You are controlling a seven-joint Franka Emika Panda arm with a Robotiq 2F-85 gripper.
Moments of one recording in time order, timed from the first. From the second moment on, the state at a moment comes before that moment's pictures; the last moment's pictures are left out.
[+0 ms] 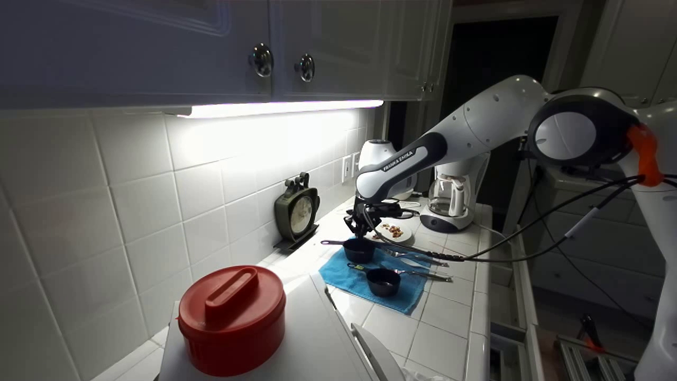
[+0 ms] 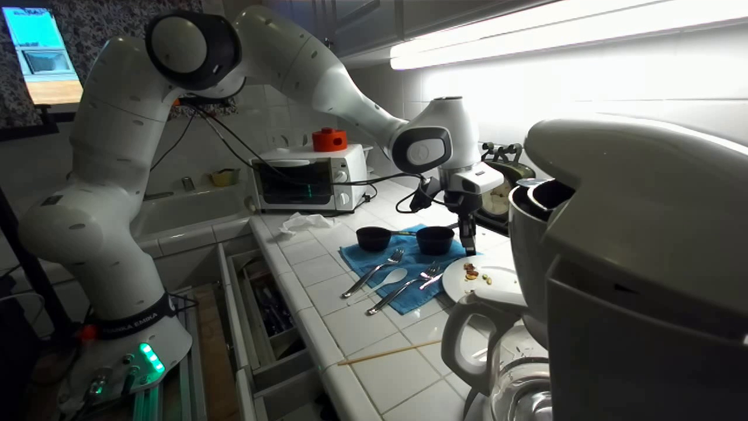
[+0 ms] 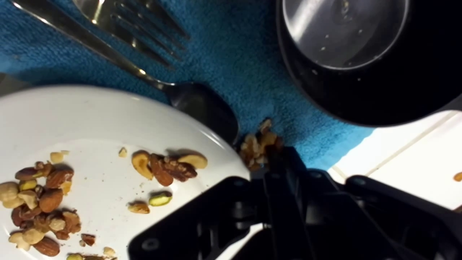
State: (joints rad) arm -0.17 0.55 -0.23 -1.70 0.10 2.42 0.44
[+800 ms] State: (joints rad) arm -0.18 0.50 -0.23 -1.70 0.10 2.43 0.44
